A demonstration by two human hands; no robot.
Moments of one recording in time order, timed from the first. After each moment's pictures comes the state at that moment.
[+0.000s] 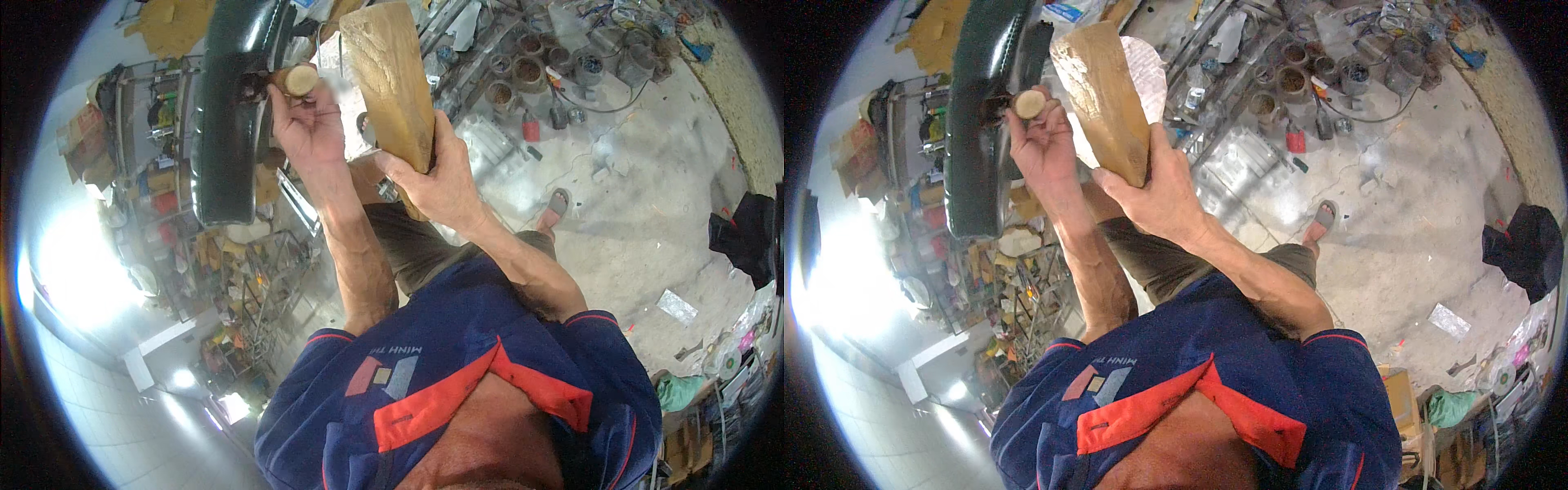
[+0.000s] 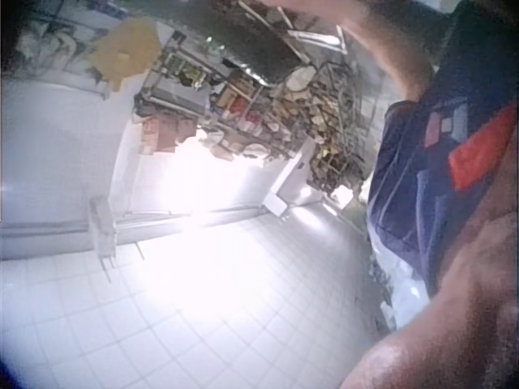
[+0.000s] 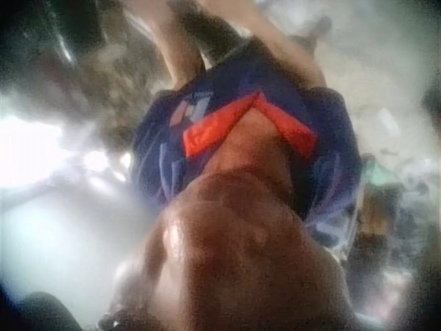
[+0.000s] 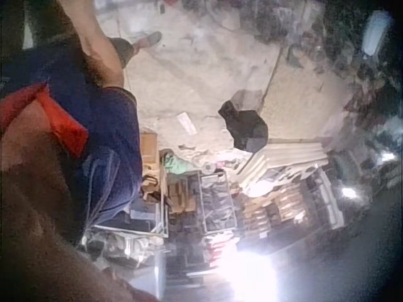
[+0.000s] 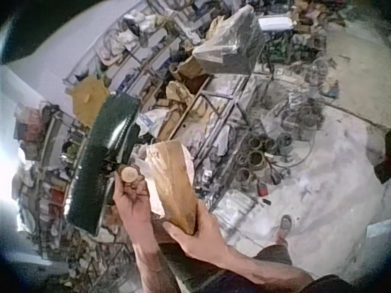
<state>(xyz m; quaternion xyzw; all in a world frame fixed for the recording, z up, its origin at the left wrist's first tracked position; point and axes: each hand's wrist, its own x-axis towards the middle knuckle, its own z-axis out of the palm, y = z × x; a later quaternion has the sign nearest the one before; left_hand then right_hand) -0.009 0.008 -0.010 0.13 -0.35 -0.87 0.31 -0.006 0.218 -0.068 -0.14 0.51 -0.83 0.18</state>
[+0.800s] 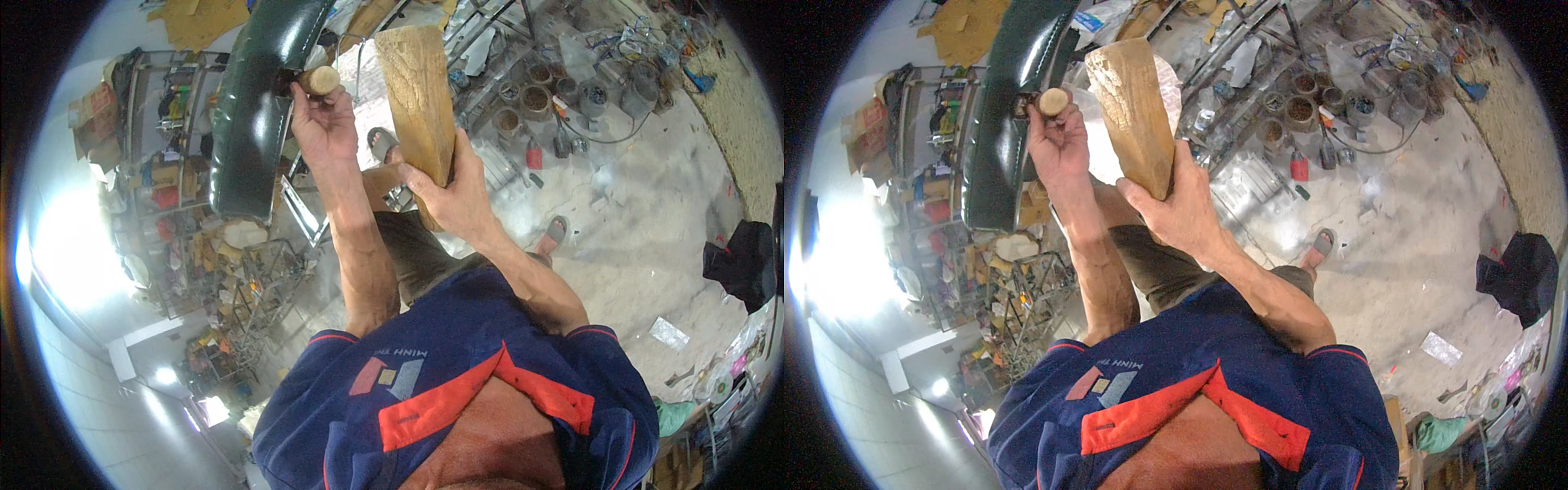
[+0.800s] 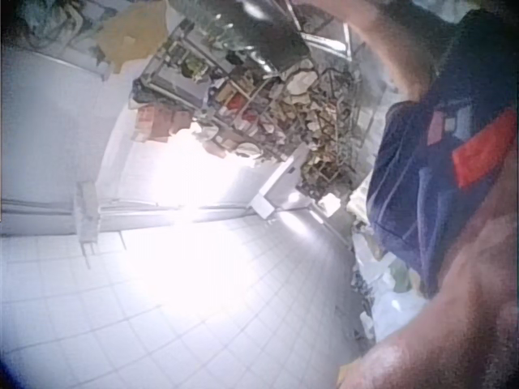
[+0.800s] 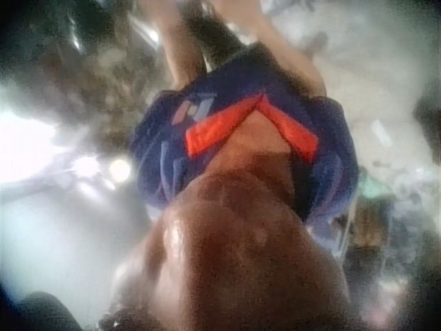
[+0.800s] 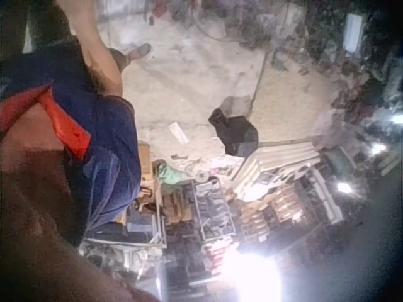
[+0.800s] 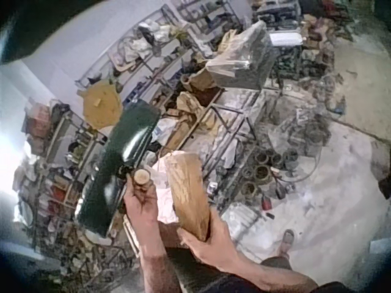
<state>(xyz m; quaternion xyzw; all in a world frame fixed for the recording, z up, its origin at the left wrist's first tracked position) -0.006 -0.012 -0.005 0.15 -0.36 -0.86 0.33 -0.004 0.218 -0.063 -0.16 0.51 -0.83 0.17</state>
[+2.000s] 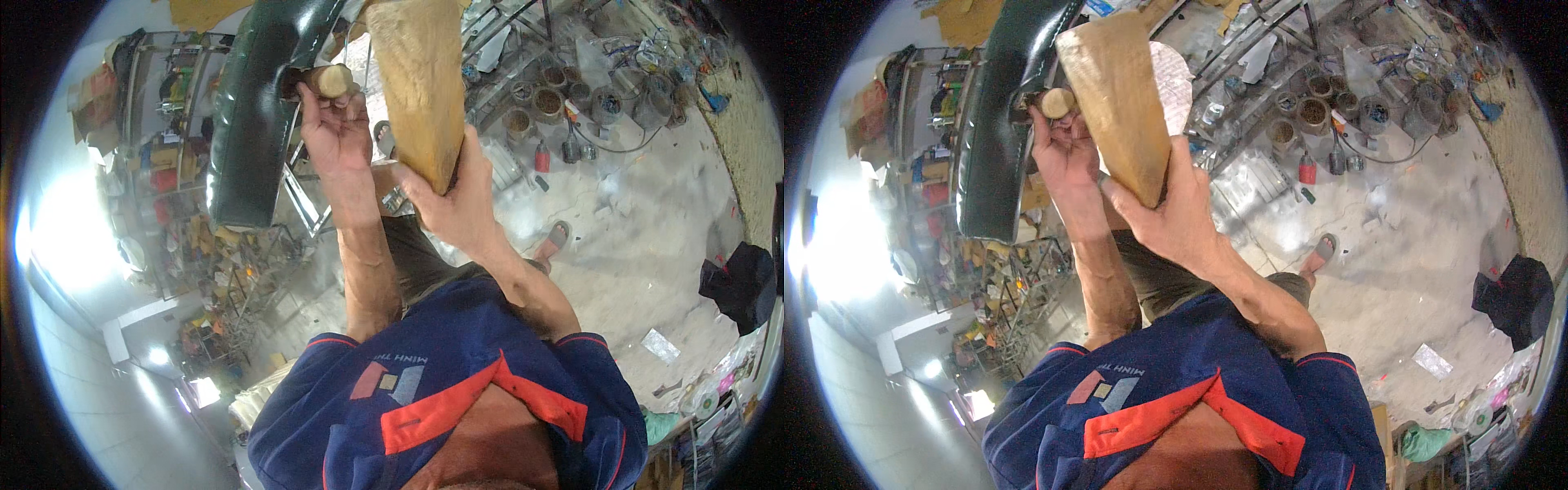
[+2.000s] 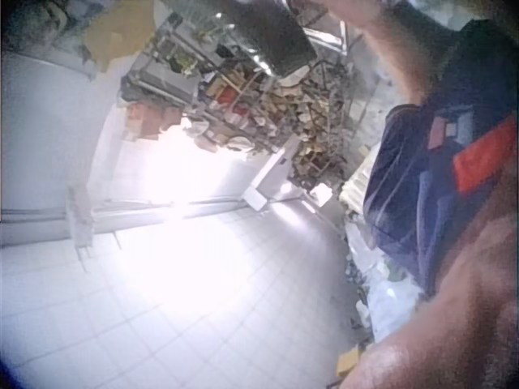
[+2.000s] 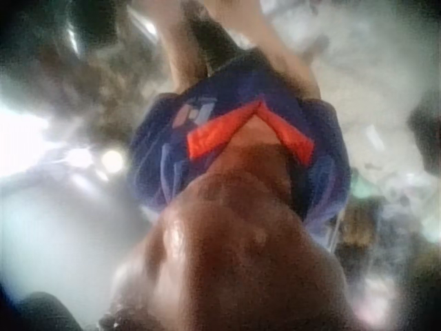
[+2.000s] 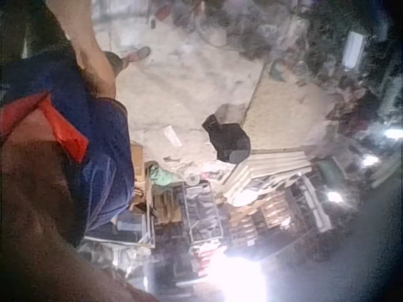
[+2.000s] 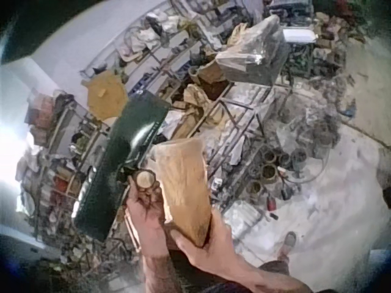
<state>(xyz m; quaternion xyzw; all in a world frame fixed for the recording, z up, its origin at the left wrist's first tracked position) -0.004 -0.018 -0.009 0.07 -0.34 -0.90 0.27 -0.021 0.191 -0.043 -0.20 0.53 -0.81 0.13</state>
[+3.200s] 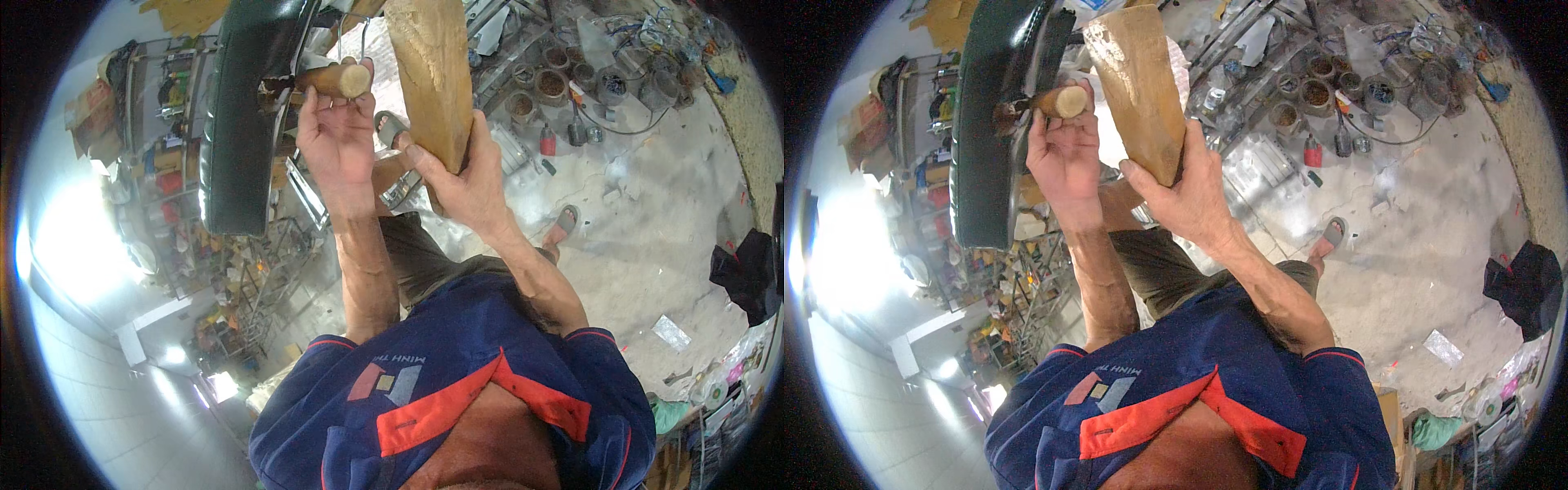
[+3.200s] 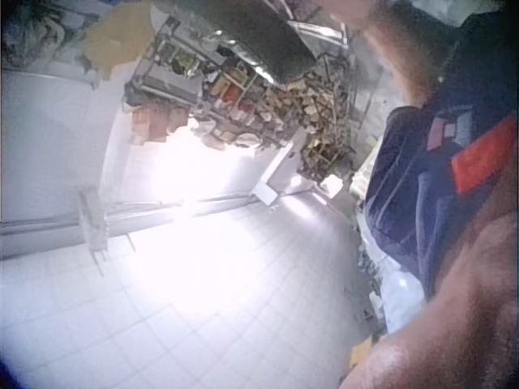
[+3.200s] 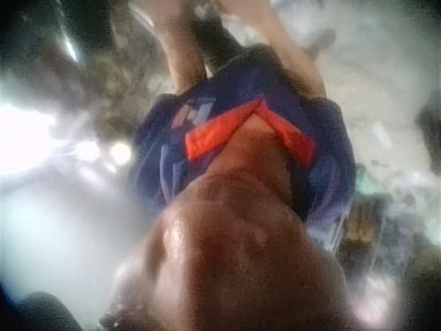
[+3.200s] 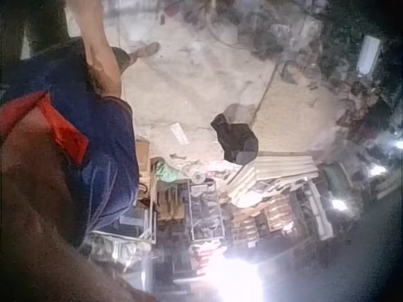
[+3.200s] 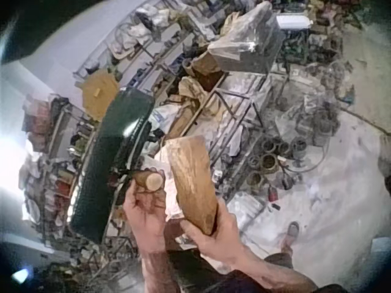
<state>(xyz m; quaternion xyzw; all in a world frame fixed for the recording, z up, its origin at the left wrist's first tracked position) -0.009 0.013 -0.013 0.16 -0.42 -0.85 0.28 -0.039 0.192 -0.079 -0.14 0.52 -0.82 0.18</state>
